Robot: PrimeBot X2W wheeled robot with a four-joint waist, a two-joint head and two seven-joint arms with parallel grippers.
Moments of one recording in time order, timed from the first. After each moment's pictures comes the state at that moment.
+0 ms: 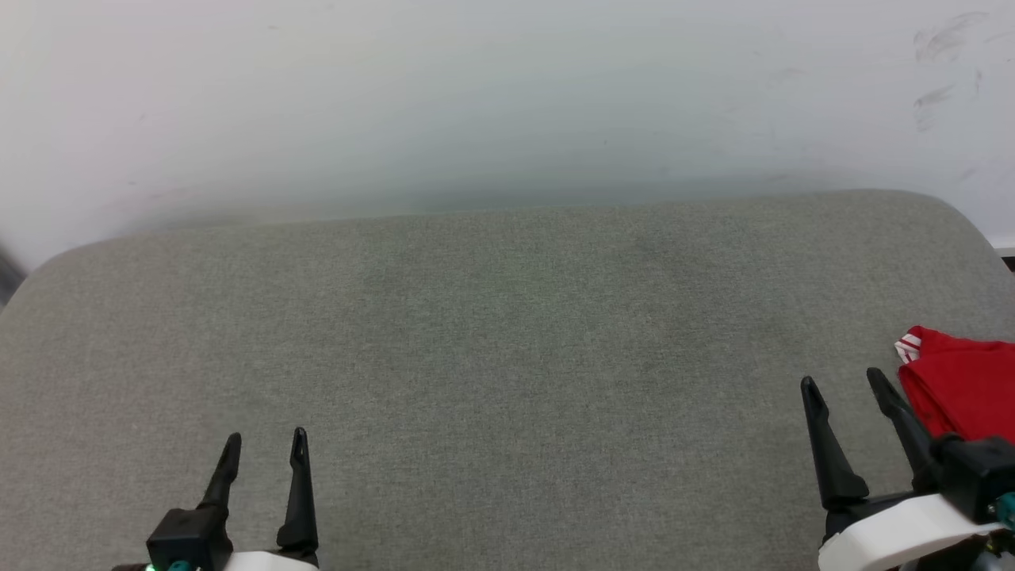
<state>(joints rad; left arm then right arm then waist) 0.12 0.24 -0.16 0.02 -0.33 0.14 -0.26 0.10 -0.10 -0.02 -0.16 0.13 0.13 0.02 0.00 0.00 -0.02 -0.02</state>
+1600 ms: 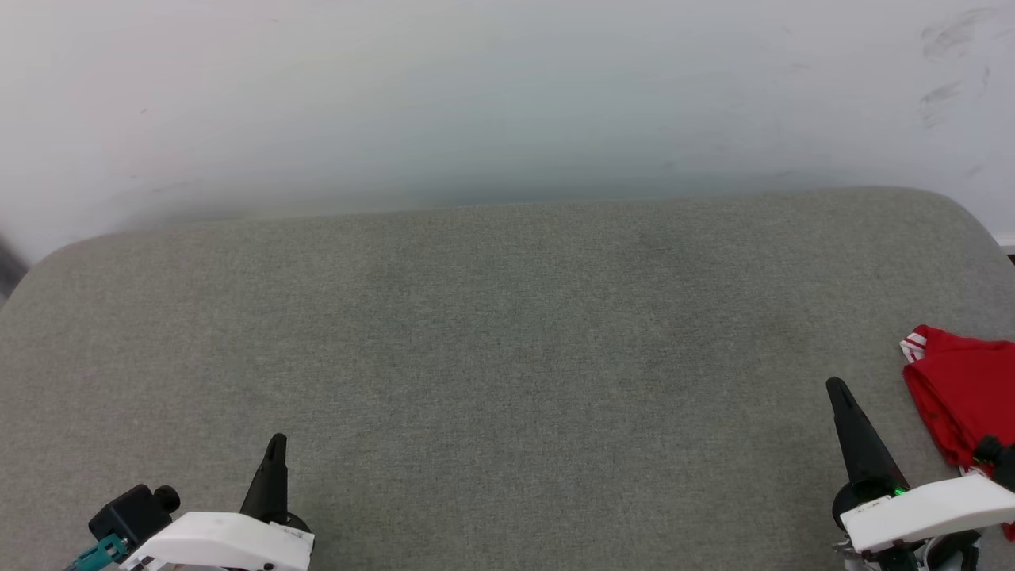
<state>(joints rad) 0.03 0.16 -0.06 0.15 -0.98 0.01 -0.10 0.02 -0.09 -0.03 0.06 0.88 0.13 0.04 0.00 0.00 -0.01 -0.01</state>
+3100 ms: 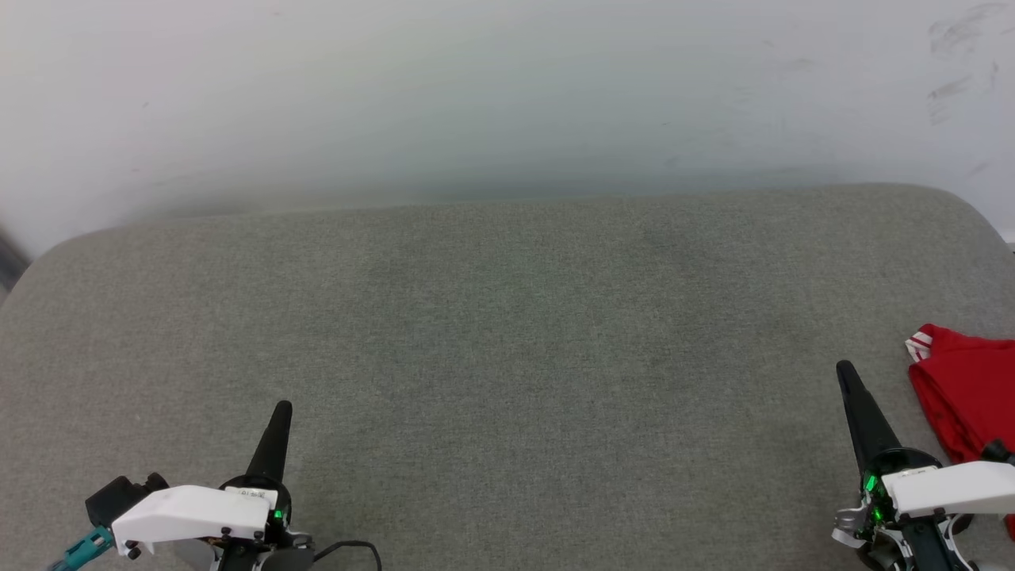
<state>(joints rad) -0.05 0.10 0.04 0.21 -1.39 -0.08 0.02 -0.06 -0.08 -0.07 0.17 1.35 0.13 0.07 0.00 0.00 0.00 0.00</state>
